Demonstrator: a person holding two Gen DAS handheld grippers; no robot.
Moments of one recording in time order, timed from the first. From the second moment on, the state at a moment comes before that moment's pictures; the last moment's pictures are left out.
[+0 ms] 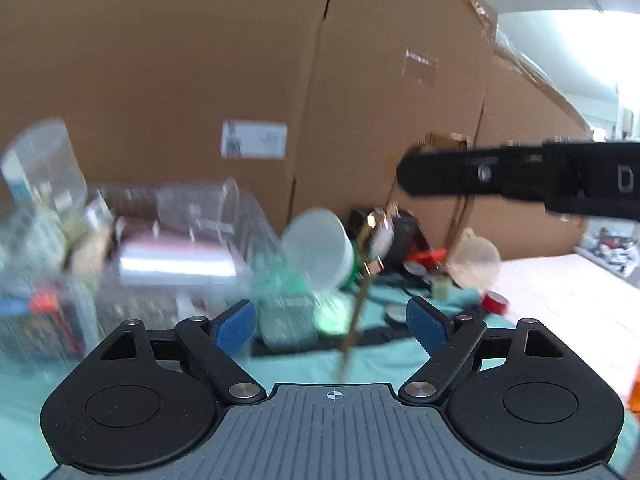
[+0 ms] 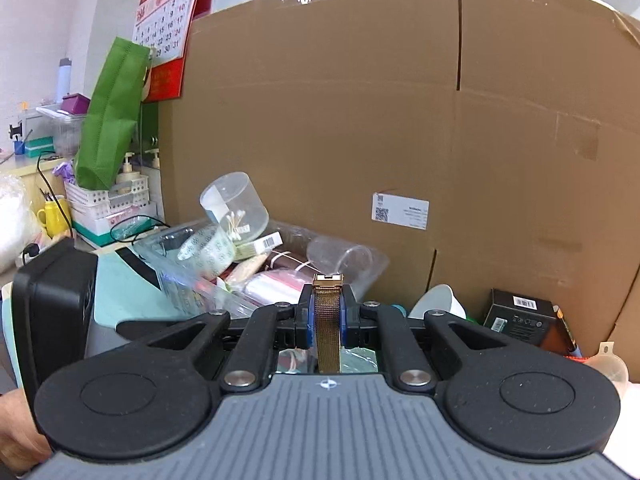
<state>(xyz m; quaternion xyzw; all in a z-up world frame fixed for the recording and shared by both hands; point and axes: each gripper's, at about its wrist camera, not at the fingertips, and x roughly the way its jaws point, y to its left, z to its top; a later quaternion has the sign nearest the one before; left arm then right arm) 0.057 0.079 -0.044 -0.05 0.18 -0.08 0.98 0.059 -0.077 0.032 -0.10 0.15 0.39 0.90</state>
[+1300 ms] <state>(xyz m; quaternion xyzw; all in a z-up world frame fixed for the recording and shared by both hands) 0.166 0.233 0.001 0.01 0.26 0.02 0.97 0.203 0.074 -0.002 -0.01 0.27 0.44 0.86</state>
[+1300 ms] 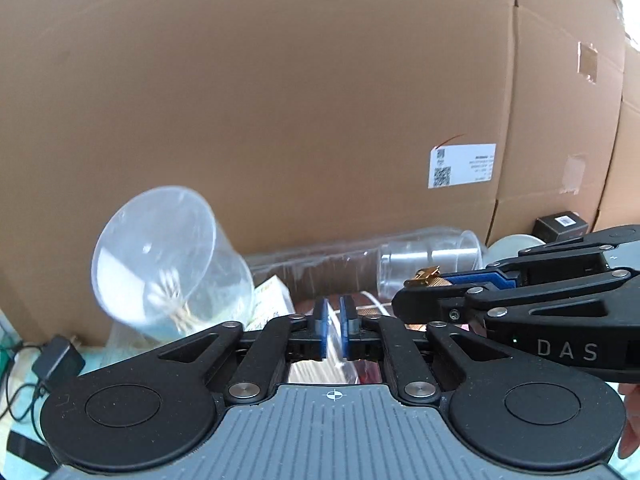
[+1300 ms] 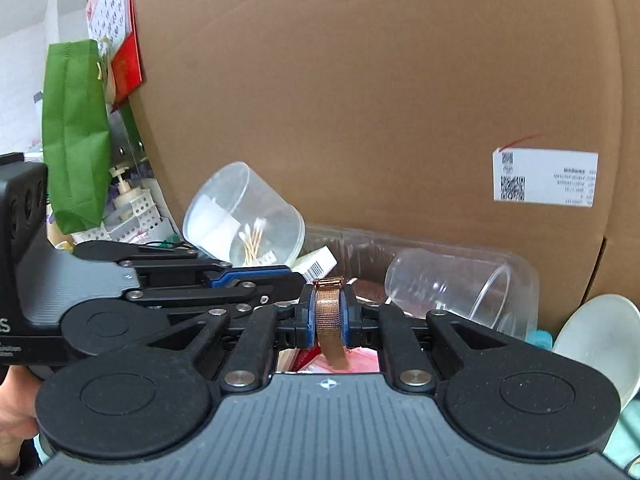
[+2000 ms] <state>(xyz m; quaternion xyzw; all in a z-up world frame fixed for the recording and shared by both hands) 0.033 0.239 0.007 -0.04 0.20 0.12 0.97 0.091 0.011 0.013 -0.06 0.18 0.34 0.92</state>
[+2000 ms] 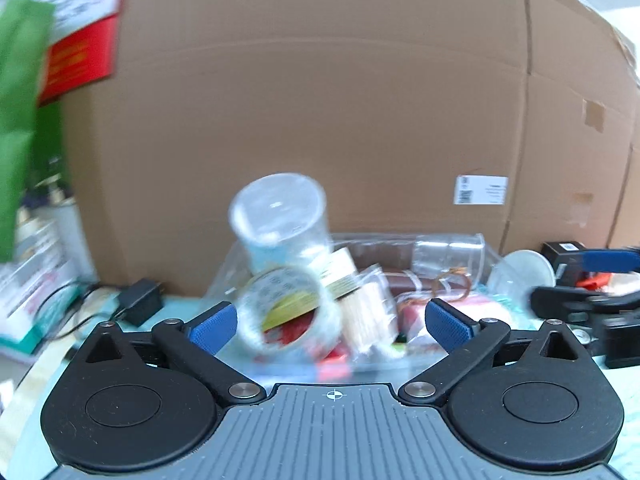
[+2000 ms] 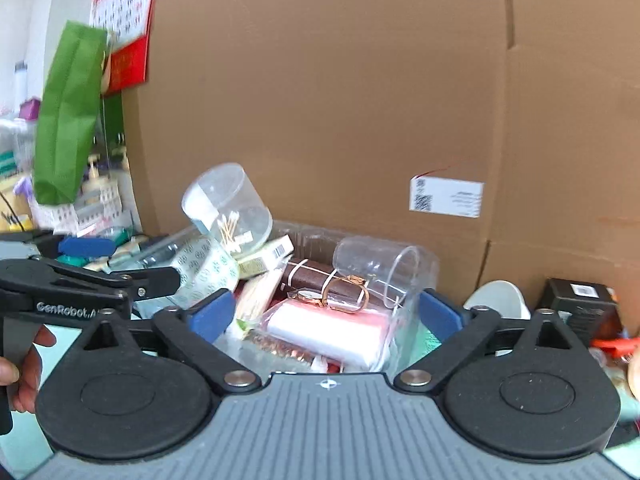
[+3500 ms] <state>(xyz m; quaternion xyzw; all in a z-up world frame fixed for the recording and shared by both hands) -0.079 0.198 -0.012 -0.01 0.20 0.15 0.97 -0.008 0.005 -0.025 0.00 0.21 0.20 0.96</state>
